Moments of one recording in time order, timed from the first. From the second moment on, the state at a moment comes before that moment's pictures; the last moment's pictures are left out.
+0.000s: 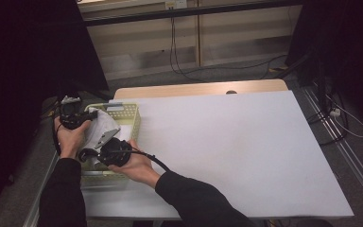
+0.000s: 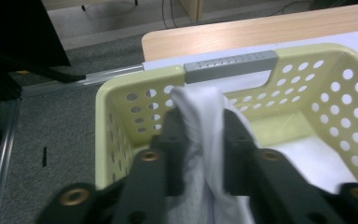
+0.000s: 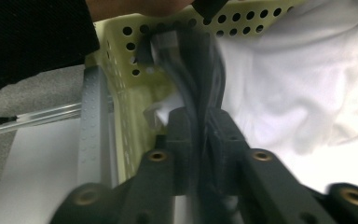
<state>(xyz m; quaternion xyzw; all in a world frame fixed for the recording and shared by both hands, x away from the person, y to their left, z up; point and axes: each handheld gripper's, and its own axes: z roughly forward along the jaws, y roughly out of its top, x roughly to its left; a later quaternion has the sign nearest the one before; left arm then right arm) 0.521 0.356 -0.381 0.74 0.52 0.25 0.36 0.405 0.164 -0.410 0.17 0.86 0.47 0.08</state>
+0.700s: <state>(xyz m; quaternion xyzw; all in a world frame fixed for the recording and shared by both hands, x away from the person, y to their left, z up) 0.508 0.355 -0.373 0.72 0.51 0.28 0.37 0.412 0.137 -0.398 0.17 0.85 0.49 0.08</state>
